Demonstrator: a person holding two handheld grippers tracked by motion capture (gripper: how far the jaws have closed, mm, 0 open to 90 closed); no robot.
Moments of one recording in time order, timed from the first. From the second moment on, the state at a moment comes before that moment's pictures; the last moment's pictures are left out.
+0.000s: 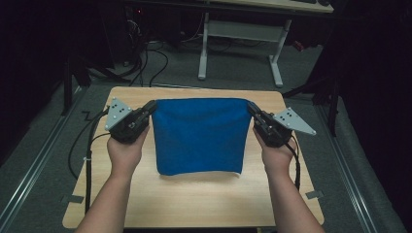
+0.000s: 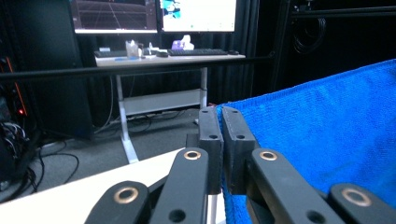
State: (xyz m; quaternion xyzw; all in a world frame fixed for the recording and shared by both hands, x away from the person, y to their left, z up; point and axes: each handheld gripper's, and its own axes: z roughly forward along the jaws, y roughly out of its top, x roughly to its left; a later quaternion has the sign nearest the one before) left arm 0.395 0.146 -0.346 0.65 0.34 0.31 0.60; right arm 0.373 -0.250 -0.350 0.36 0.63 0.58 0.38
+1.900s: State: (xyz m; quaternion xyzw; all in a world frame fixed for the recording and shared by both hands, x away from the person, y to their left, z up) left arm 0.552 0.128 -0.460 0.75 0.45 0.16 0.46; right arm 0.526 -0.257 -0.441 0.47 0.71 0.46 0.27
